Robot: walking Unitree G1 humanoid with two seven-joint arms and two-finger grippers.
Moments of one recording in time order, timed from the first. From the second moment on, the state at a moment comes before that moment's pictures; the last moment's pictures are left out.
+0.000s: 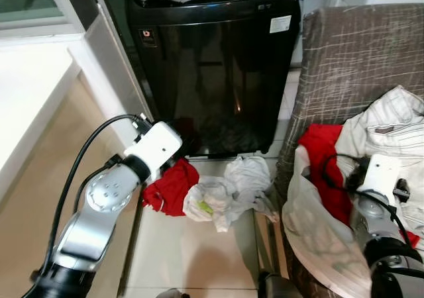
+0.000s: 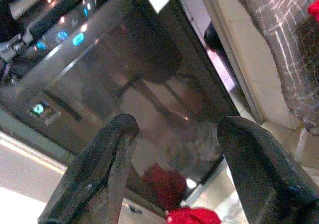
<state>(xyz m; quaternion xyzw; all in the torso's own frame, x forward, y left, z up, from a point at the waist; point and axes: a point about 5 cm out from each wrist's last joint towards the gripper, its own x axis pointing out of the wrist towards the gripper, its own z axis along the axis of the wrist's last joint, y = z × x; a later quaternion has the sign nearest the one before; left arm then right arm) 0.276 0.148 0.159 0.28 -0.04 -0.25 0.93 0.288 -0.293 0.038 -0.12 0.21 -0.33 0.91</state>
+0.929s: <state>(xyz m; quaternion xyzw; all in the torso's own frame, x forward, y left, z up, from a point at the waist) 0.256 0.142 0.160 0.24 -0.01 -0.23 0.94 0.293 -0.288 0.033 -0.17 0.24 -0.27 0.92</state>
